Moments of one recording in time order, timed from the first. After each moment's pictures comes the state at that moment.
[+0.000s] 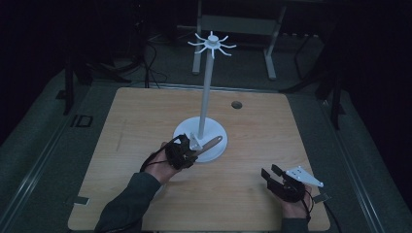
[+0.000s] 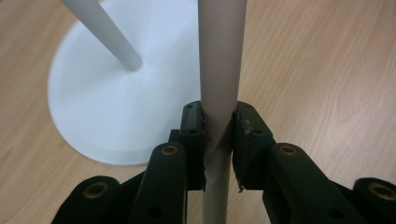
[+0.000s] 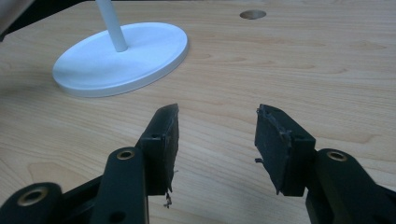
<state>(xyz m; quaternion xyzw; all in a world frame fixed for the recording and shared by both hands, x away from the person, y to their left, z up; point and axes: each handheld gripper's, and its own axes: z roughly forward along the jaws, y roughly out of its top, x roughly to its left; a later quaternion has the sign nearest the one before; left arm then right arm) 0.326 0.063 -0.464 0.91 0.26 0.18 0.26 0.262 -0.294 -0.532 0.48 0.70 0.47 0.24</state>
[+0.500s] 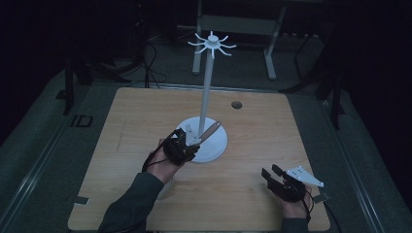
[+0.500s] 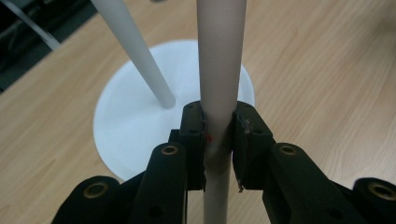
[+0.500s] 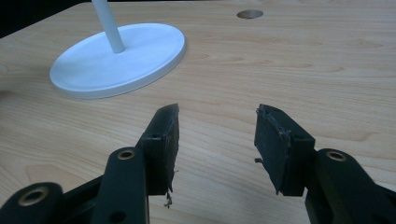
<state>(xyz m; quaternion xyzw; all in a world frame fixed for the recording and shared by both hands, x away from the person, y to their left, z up) 0.319 0.066 -0.439 0.87 0.30 0.23 0.32 0.262 -0.295 -0.533 0.48 0.70 0.47 0.24</state>
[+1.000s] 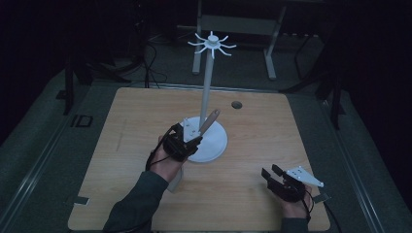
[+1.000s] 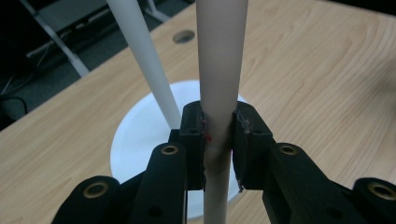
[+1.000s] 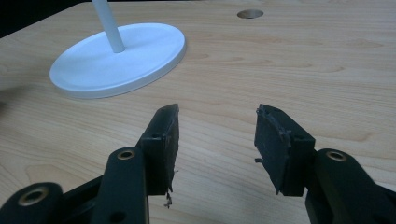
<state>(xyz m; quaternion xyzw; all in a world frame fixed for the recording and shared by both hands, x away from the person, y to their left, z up) 0.315 0.063 -0.420 0.82 0.33 0.26 0.38 0.262 -0.295 -0.533 0.48 0.70 0.47 0.24</state>
